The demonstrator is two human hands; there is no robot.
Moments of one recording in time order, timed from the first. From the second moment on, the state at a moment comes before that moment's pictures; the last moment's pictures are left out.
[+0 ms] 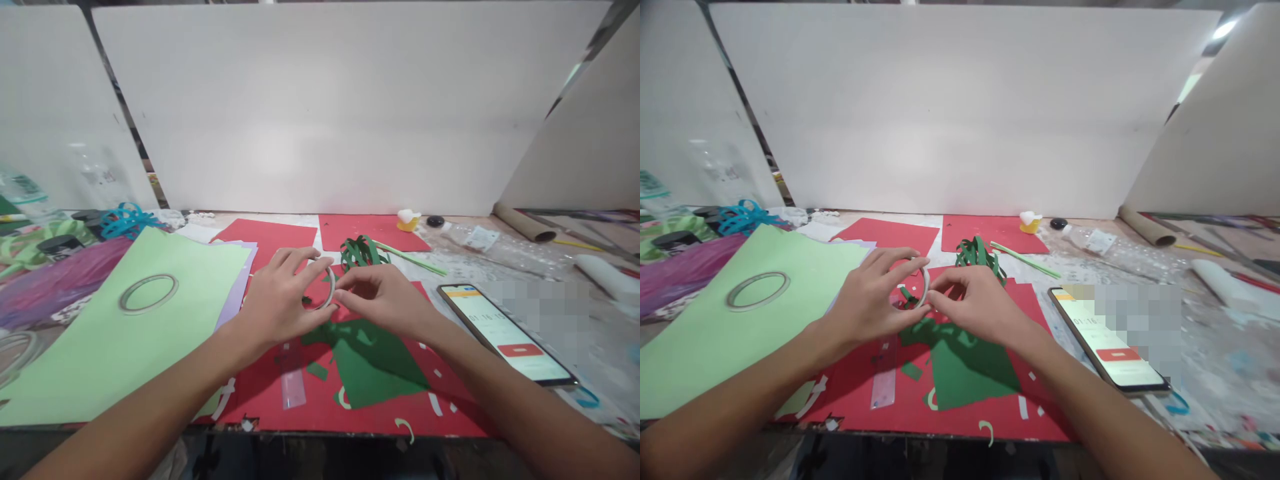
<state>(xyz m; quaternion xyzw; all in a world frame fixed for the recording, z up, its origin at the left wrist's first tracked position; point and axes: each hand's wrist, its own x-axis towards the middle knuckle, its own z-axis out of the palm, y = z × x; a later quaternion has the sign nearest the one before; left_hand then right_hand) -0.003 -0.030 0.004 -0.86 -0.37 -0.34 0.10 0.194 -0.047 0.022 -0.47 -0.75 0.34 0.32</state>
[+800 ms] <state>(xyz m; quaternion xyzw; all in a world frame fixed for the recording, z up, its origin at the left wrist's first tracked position) -0.013 -0.019 0.006 -0.94 -0.24 -0.26 -0.03 0.199 -0.052 0.022 -0.43 -0.80 0.25 0.33</state>
